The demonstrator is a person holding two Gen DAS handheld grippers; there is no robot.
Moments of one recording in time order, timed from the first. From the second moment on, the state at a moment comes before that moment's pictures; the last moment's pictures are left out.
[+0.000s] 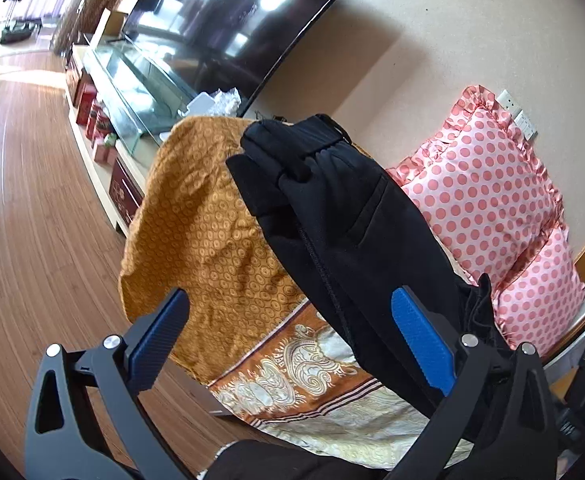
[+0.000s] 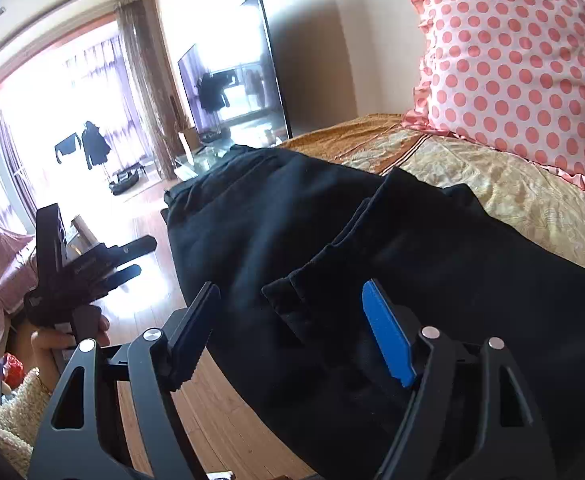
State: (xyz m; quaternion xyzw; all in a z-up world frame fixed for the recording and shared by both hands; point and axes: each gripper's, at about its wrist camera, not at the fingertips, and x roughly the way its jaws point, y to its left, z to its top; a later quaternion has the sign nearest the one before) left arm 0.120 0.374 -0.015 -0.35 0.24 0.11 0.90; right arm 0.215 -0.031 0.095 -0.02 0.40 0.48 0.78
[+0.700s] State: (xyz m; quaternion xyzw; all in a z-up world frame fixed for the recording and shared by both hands) left arm 0.183 0.411 -0.005 -0.50 0.25 0.04 0.83; right arm 0.215 -0.071 0.088 0.05 0.40 0.48 0.78
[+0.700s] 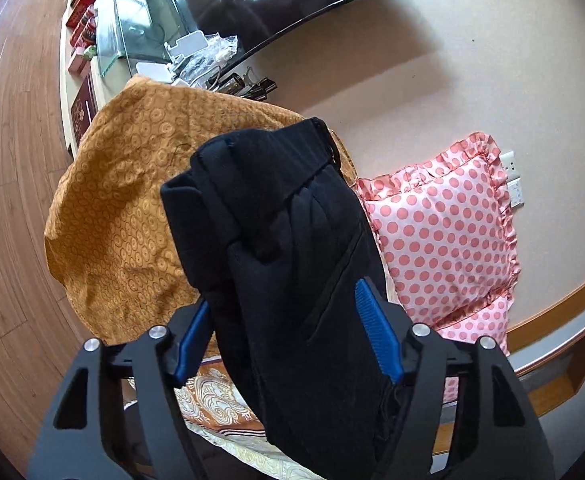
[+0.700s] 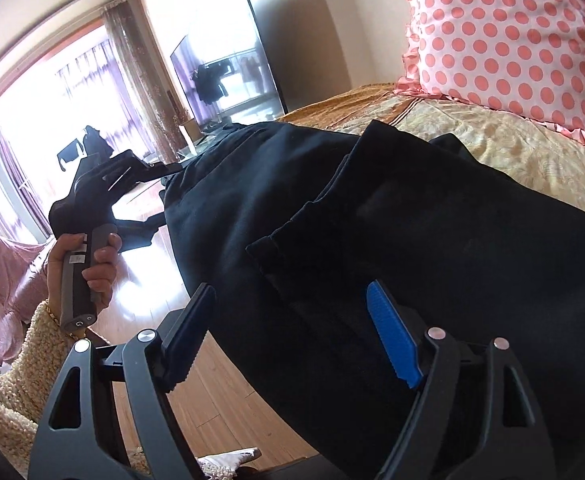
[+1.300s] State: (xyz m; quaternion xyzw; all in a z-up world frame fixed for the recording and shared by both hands) left arm 0.192 0.399 0.020 -0.45 0.27 0.12 0.84; right arm 0.221 -0.134 0.089 0.11 0.38 0.46 0.80
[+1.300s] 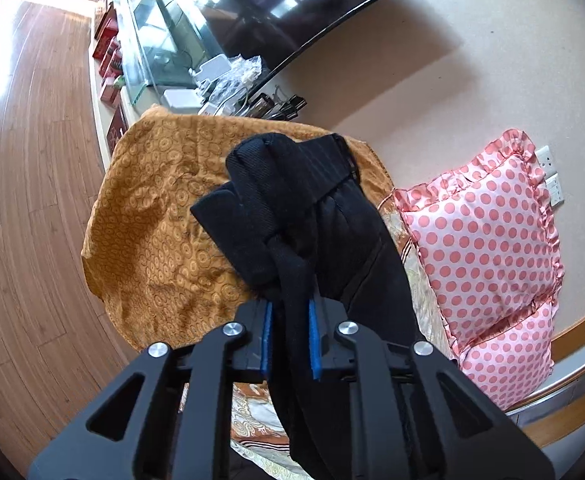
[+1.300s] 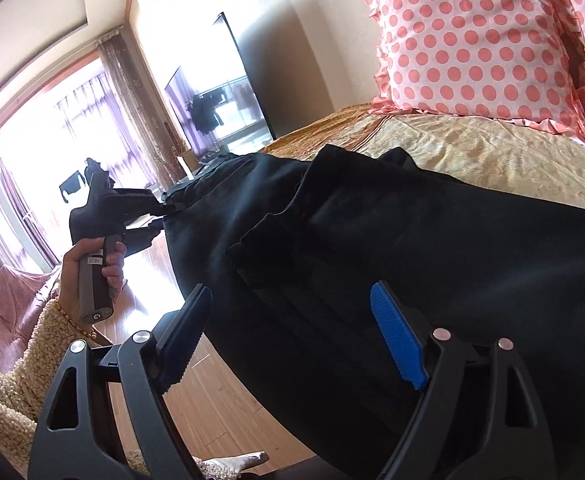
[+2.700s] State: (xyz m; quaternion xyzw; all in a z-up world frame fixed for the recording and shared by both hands) left arm 0.196 -0.064 0.037 0.17 0.29 -0.25 0.91; right arm 0.228 -0.408 0.096 0.30 0.28 0.26 0.87
